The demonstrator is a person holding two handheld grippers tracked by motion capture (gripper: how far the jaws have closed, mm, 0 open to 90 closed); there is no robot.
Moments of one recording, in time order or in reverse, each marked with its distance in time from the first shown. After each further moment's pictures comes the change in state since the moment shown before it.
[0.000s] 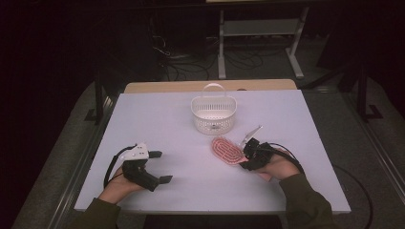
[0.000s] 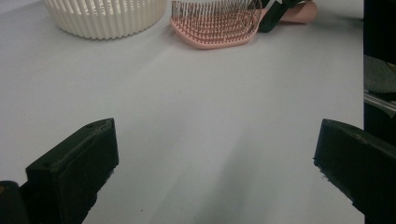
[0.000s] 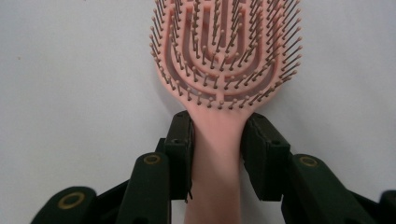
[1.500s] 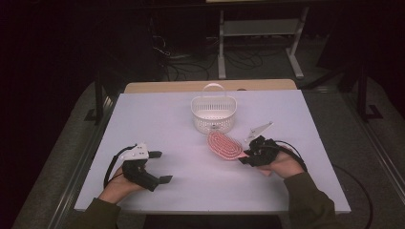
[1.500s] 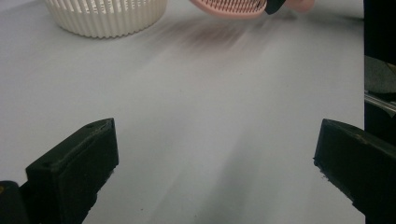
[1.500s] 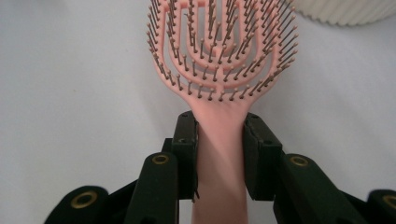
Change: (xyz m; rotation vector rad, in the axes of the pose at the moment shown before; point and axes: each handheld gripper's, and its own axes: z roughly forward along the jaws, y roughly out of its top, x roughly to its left) left arm 0.001 -0.001 0.000 0.000 -0.002 -0.006; right arm -0.007 -0.004 -0.021 -0.184 0.080 -0.030
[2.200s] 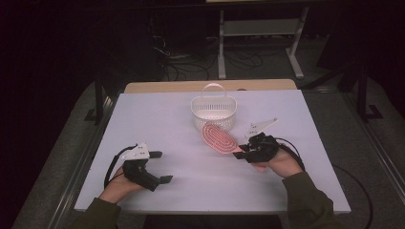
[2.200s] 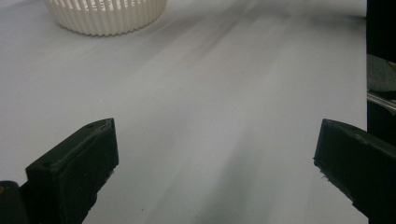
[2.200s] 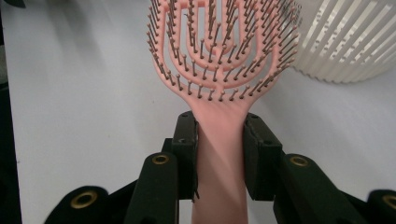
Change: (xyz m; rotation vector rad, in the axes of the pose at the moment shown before) left arm 0.000 0.001 0.002 0.008 0.002 0.001; right arm 0.008 0.014 -0.014 -0.146 0.036 -0.002
